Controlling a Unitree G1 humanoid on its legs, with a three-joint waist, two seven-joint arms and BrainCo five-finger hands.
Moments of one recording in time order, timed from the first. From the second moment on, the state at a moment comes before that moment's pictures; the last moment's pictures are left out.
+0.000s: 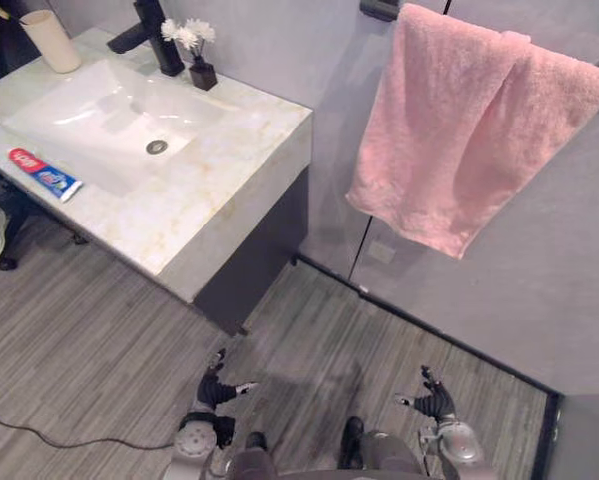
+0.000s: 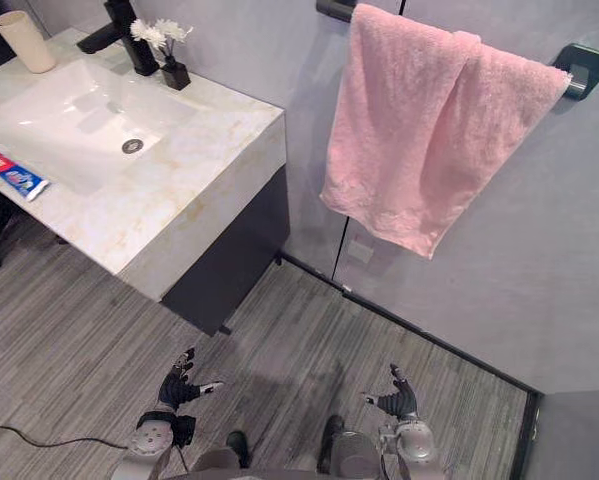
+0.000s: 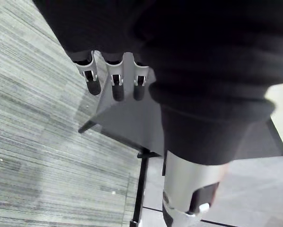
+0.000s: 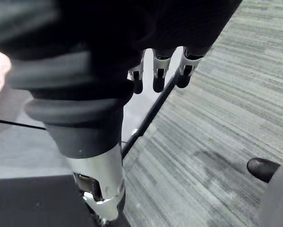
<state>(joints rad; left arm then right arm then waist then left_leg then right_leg) 0.17 0.16 -0.03 0.64 0.10 -0.20 0.15 0.12 -0.11 -0.05 0.73 -0.11 -0.16 -0.11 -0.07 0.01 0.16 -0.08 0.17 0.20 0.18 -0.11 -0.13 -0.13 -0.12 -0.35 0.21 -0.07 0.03</state>
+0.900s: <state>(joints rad) 0.25 0.13 0.16 0.77 0.05 -0.19 0.20 0.04 -0.03 0.02 0.73 -0.09 -0.17 -0.11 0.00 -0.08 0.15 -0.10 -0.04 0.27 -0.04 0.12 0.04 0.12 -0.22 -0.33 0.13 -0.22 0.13</state>
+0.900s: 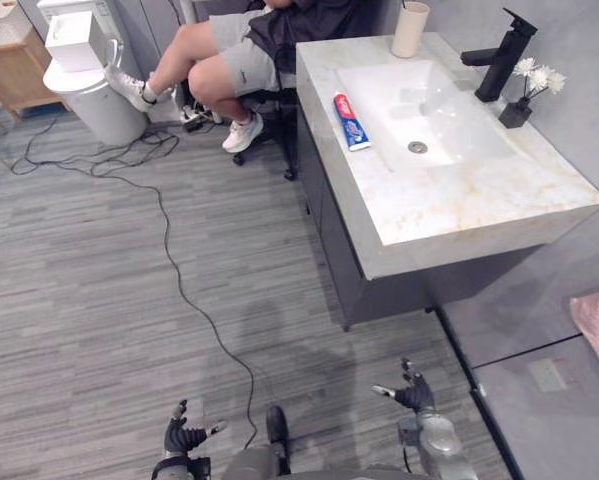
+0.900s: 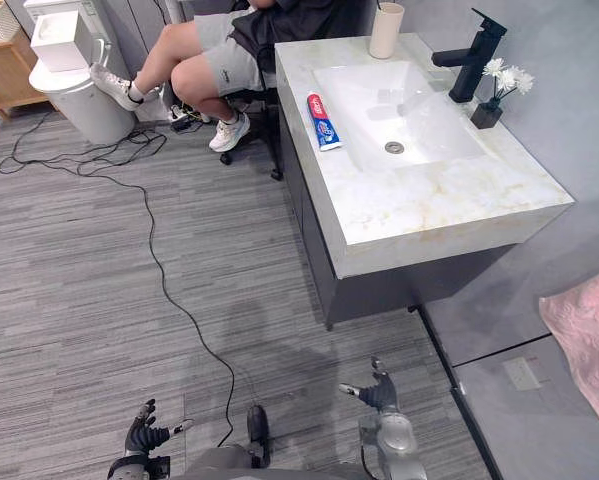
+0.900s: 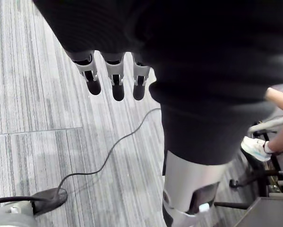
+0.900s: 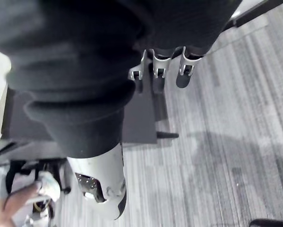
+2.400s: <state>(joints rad) 0.13 0.12 0.12 0.75 0.05 -0.20 0.16 0.11 -0.01 -0.02 0.77 -0.05 -0.15 -0.08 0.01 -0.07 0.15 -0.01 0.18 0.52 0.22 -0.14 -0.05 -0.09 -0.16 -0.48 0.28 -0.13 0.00</state>
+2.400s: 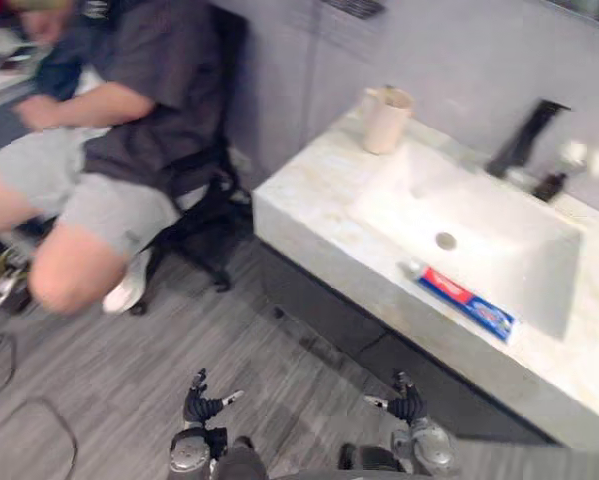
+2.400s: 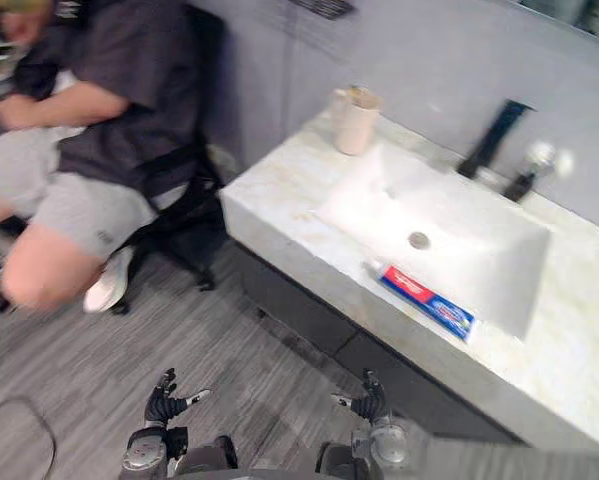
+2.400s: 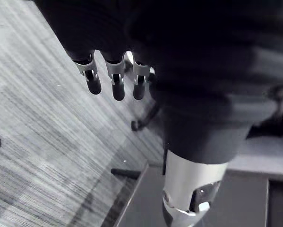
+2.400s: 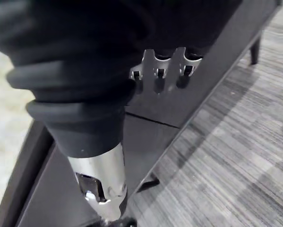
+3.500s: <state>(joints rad) 0.14 0.14 0.07 0.91 0.01 -0.17 0.15 0.14 -0.13 -0.16 0.92 0.00 -0.14 -0.11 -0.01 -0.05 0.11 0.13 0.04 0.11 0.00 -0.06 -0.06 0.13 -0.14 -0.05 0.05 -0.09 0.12</state>
